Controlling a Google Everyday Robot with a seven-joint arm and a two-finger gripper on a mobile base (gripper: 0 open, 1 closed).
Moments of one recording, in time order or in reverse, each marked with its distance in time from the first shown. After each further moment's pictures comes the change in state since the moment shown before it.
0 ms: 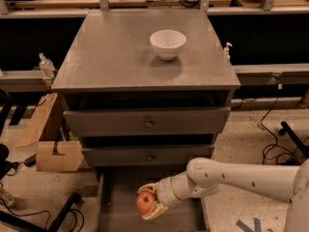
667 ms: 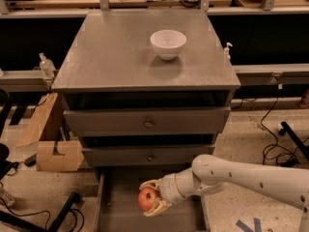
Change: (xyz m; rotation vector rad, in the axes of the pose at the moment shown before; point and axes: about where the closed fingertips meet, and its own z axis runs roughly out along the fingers) arm -0.015 -0.005 -0.018 0.015 -0.036 -0.006
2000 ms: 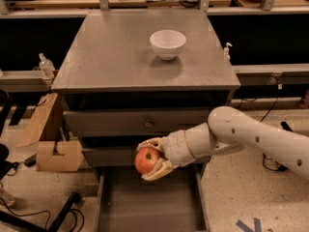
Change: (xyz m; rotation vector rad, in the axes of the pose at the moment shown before) arm -0.158 -0.061 -0.132 0.061 -0.087 -0.058
